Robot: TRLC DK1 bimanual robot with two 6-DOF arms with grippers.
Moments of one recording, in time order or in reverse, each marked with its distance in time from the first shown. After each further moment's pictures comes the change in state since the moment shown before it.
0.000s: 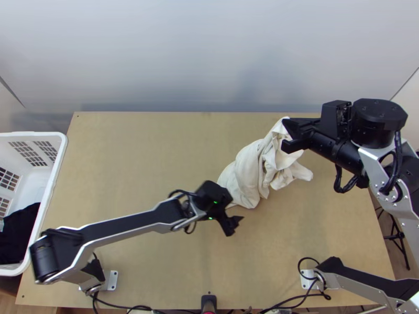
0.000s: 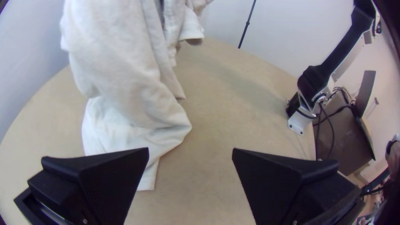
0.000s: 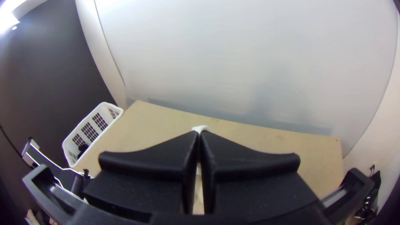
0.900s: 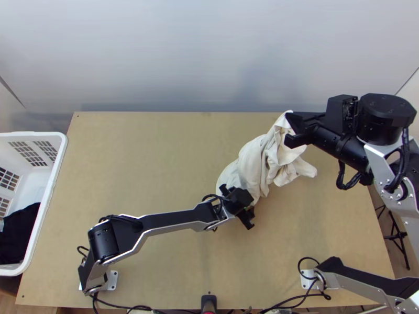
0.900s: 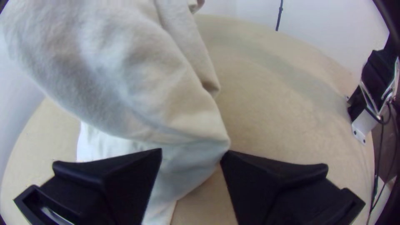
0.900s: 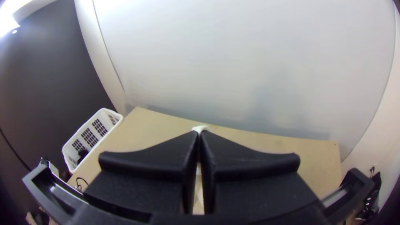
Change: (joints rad) left arm -0.068 0.367 0.232 0.101 -0.303 0.025; right arm -0.013 0.016 0.049 0.002 0.002 0.000
